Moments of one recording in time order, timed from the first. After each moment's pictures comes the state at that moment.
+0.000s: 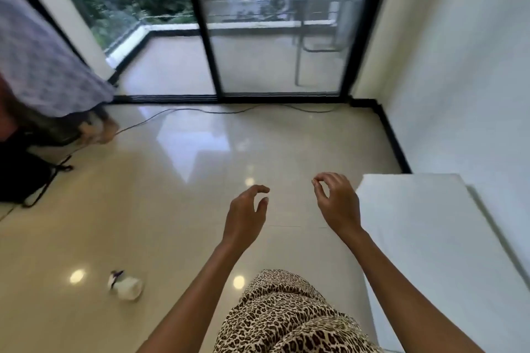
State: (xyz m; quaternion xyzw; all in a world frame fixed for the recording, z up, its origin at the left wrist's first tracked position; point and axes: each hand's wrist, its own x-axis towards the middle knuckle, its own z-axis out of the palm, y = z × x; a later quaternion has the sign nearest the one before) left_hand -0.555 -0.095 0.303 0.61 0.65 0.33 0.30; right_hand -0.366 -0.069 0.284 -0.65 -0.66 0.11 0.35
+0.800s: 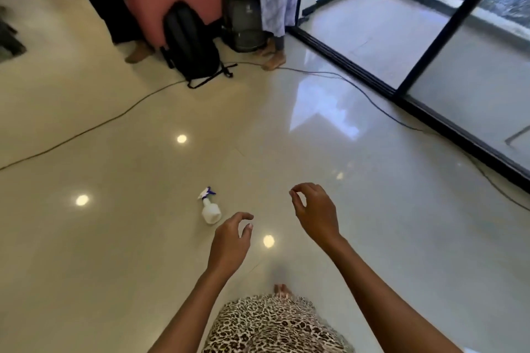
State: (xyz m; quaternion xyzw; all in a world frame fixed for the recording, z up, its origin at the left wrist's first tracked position) left_hand -0.861 -0.104 0.221 0.21 0.87 0.37 0.27; right_hand -0.773 0.056 0.223 -0.37 -0.86 0.30 0.15
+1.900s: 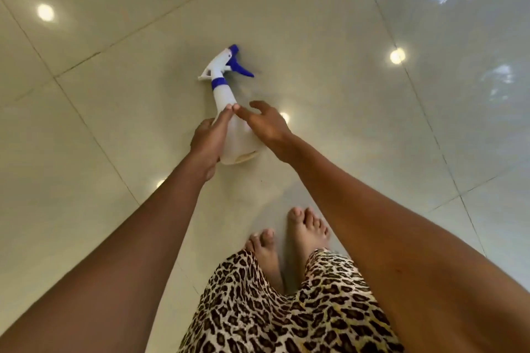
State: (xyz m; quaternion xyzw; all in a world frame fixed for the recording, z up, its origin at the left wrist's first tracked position) left_hand -1.181 -0.113 -0.459 -0.26 0.76 0.38 0.46; right_hand -1.140 -0.005 -0.471 -0.43 -0.63 0.59 -0.28
